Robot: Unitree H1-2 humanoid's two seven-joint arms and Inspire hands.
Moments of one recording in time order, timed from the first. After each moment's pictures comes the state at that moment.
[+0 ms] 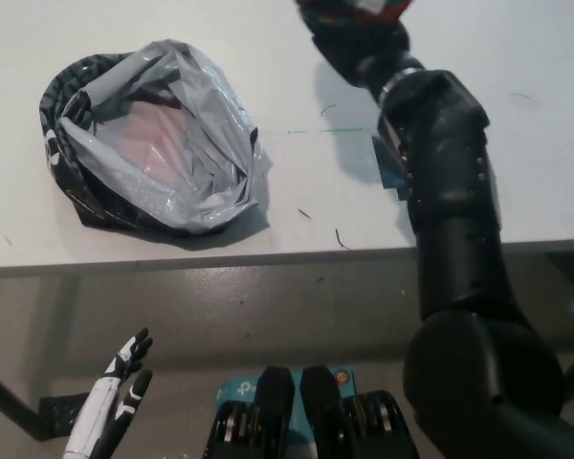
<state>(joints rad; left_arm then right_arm) 0.06 0.23 -0.03 0.15 0.19 -0.30 -0.05 -1.22 0.18 -0.64 0.80 0.60 0.44 0.10</state>
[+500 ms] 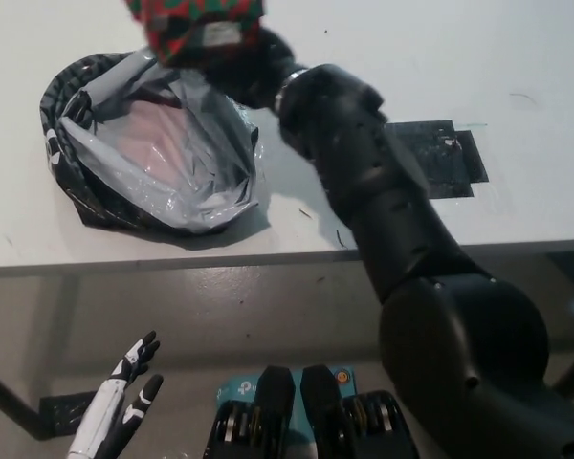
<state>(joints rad) 0.05 0.24 -0.04 0.15 0.19 -0.29 -0.07 -1.38 0.22 -0.47 1.20 0.54 0.33 0.09</state>
